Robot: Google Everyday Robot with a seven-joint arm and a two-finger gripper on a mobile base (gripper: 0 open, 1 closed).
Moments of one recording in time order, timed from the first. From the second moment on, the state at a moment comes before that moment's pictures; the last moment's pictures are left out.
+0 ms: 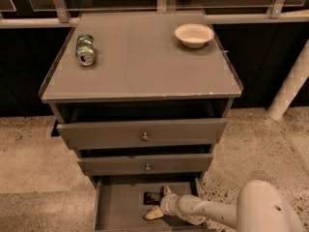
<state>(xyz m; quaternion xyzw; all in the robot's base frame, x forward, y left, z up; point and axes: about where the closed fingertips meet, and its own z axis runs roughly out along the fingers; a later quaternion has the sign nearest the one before) 0.548 -0.034 0.126 -0.42 0.82 0.16 0.35</state>
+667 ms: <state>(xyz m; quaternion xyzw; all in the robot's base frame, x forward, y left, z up) 0.540 -0.022 0.109 -0.42 0.82 0.18 0.33</state>
